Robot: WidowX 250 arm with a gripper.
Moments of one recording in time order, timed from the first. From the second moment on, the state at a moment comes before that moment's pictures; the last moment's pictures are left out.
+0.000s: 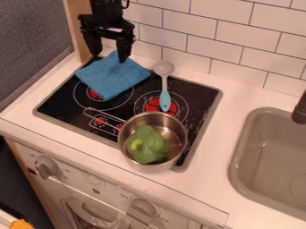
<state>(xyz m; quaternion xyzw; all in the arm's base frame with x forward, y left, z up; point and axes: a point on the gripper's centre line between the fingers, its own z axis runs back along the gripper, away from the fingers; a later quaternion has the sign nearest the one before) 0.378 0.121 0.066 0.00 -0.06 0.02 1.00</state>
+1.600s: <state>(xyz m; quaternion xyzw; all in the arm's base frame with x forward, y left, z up) 0.373 -0.003 0.019 0.01 0.06 -0.01 1.00</state>
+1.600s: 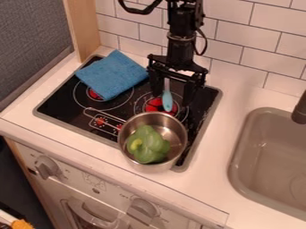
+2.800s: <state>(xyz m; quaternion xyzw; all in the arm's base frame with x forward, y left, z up) 0.360 -0.007 0.005 0.04 0.07 0.00 1.00</state>
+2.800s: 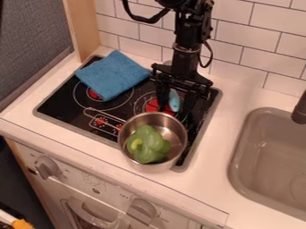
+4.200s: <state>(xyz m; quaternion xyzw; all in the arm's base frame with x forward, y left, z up) 0.293 0.151 0.074 0.07 -0.01 0.04 1.00</state>
